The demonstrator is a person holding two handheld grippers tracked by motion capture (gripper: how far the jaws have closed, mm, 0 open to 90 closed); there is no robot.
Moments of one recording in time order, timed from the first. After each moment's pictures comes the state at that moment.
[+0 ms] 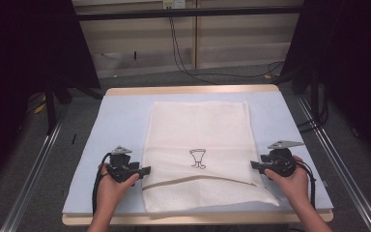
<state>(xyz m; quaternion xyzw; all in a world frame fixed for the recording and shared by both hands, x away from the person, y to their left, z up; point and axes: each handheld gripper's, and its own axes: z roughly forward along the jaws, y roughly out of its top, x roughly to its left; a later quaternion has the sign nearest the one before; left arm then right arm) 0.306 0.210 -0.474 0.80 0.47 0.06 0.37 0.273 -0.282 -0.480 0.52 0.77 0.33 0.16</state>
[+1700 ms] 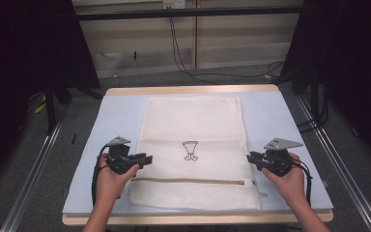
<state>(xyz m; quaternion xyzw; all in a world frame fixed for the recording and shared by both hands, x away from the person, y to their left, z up) 0.309 0.193 -0.434 0.78 0.46 0.03 0.42 0.265 -0.262 -0.458 0.45 0.78 0.39 0.19</state>
